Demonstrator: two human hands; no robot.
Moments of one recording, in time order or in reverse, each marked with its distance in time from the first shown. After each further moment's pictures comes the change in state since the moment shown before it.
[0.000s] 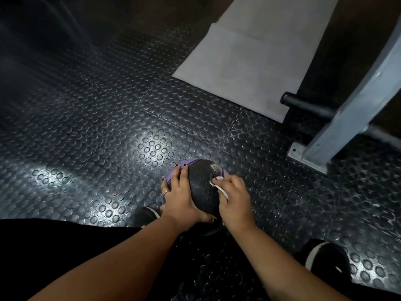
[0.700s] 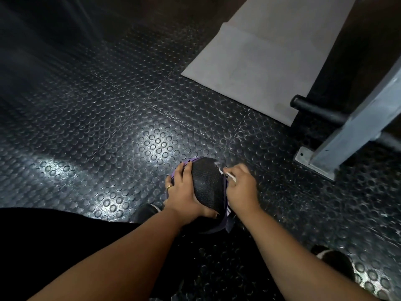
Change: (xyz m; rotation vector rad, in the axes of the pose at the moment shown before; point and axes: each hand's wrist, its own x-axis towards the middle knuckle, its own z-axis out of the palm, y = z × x) left_hand 0.003 0.001 -0.011 -0.137 -0.027 -0.032; right_hand 0.041 0.008 0.005 -0.028 -0.113 0.234
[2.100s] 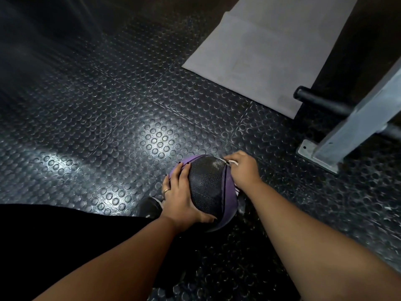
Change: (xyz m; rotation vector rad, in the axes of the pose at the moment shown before) left_hand -0.023 -0.014 0.008 0.010 0.083 0.082; right_hand 0.045 0.021 0.005 -0.055 -0.165 0.055
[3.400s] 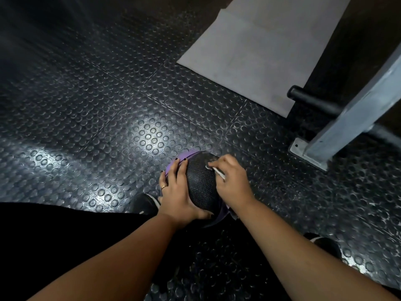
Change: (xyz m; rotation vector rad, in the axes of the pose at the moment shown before) left_hand -0.001 -0.001 0.009 0.036 0.048 0.039; right_hand -0.058 -0.029 -0.003 -0.012 0.056 -0.319
